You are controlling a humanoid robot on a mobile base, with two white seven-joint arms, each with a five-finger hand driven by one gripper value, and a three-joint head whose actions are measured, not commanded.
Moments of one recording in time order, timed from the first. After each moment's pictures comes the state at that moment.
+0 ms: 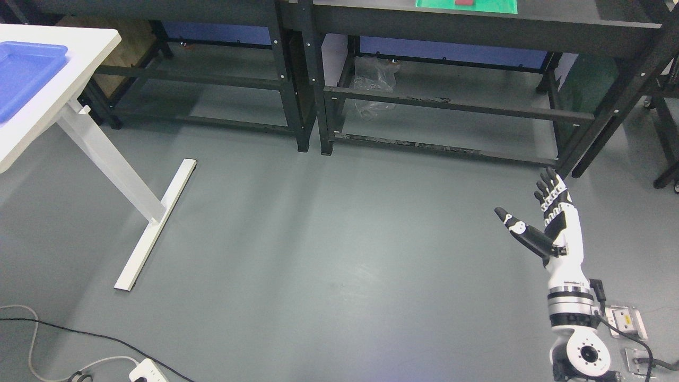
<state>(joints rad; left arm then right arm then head) 0.00 0.00 0.06 -0.08 0.00 -0.10 -0.08 0.07 0.00 -0.04 -1.55 0.00 -0.20 0.00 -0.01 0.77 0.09</state>
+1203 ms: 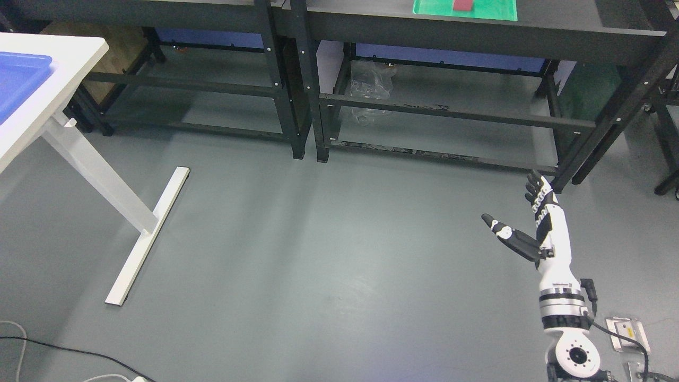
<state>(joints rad) 0.00 0.00 0.06 -0.08 0.00 -0.10 -0.08 0.07 0.00 -0.01 -1.55 0.15 -0.21 0.00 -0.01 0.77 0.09</state>
